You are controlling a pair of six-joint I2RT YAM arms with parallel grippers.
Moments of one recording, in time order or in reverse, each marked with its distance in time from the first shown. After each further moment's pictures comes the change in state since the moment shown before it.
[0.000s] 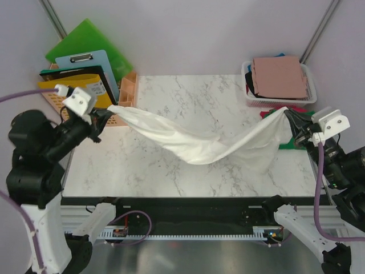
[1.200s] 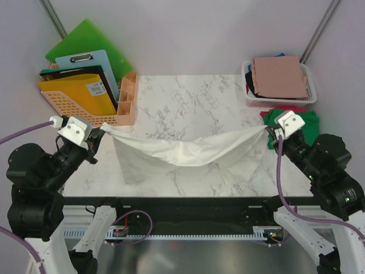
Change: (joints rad) left arm 0.056 -0.231 -0.110 -0.014 -0.064 0.024; right arm -0.076 -0.037 -0.249 -0.139 -0.085 -0.014
